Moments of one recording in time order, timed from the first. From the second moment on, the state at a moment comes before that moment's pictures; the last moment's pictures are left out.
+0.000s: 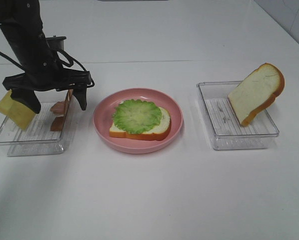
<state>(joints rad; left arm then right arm) -0.28 2.10 -1.55 -0.08 0.92 -0.31 -0.01 0.00 -0.47 0.15 1.08 -0.12</state>
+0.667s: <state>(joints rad) -0.28 2.10 -1.55 -0.08 0.88 -0.35 -0.01 0.00 -0.47 0.15 1.08 -0.12</state>
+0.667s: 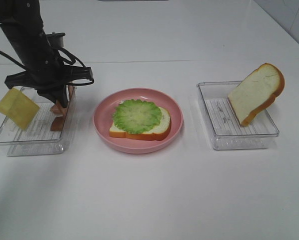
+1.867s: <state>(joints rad) -0.28 1.92 -1.70 -0.45 1.19 -0.06 -0.01 0.00 -0.47 0.15 1.08 -0.12</state>
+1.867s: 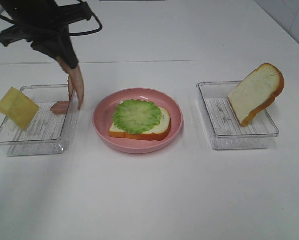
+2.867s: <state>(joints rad) -0.32 2.33 -1.70 -1.42 1.09 0.64 -0.01 0.00 -0.47 0.15 1.08 -0.12</state>
